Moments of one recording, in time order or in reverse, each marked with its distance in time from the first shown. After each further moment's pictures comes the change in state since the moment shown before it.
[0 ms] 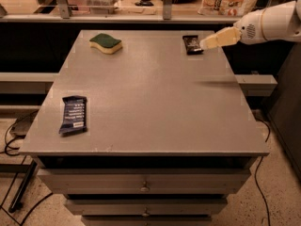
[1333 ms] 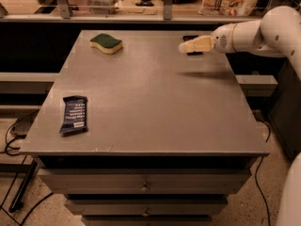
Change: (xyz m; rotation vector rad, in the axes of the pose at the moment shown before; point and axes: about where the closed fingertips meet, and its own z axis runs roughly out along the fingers) arm 0.003 0.010 0.082 -0.066 -0.100 0.089
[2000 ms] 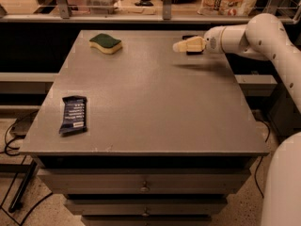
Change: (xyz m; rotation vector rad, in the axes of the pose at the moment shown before) arm 0.001 -0.025 0.038 0.064 -0.041 -0.021
